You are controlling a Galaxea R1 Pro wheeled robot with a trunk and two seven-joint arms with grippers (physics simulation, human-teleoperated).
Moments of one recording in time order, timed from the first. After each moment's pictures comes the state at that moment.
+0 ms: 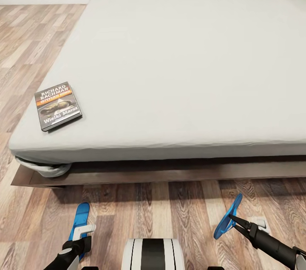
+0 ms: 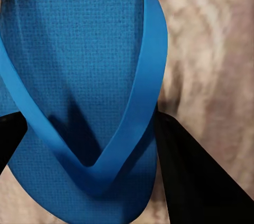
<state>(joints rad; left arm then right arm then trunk) -0.45 0.09 0.01 -0.34 0.15 0.01 0.11 -0.36 -0.38 -0.38 -0.52 -0.42 0.60 1.16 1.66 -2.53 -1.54</state>
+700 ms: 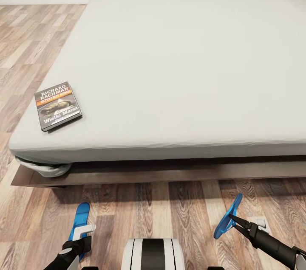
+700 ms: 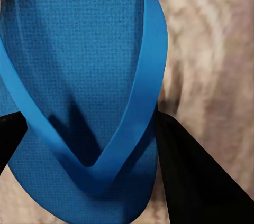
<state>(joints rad) -0.45 0.09 0.01 -0.34 0.15 0.01 0.11 -0.36 -0.38 -0.38 -0.52 -0.42 0.60 1.16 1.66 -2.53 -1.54</state>
